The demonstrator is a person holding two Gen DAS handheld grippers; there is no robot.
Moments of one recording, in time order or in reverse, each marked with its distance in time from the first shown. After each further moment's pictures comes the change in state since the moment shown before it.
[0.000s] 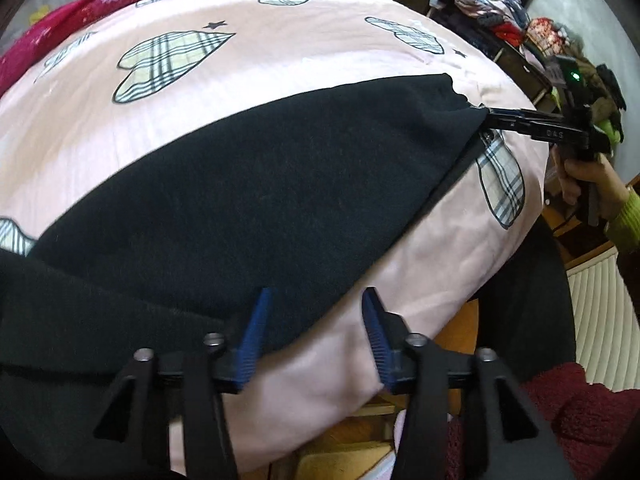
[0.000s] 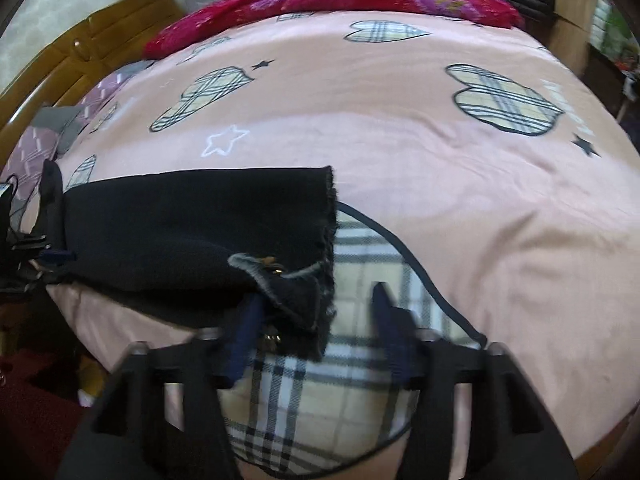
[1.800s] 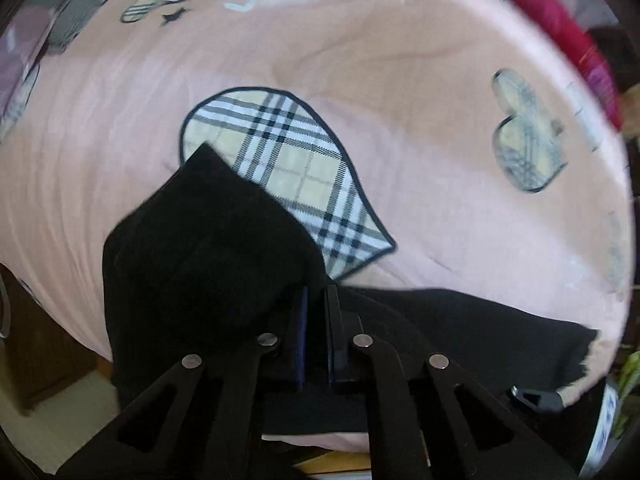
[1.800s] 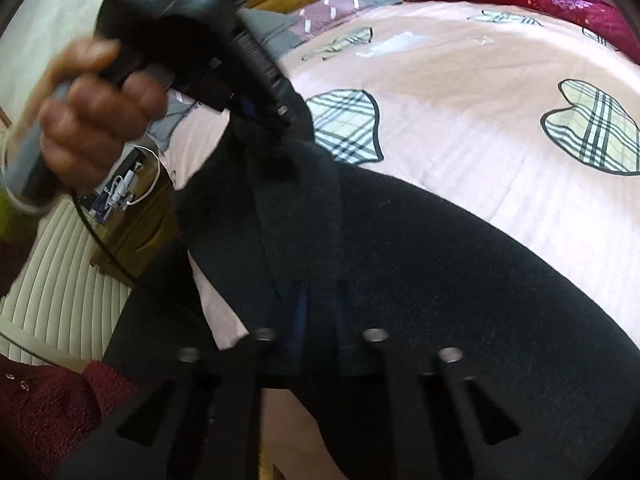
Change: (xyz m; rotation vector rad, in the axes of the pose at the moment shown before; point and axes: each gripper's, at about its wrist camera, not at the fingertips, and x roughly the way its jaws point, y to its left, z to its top) left arm -0.089 0.245 0.014 -0.867 0.127 0.298; right arm 0.115 0.354 0.042 -0.437 0.136 0.604
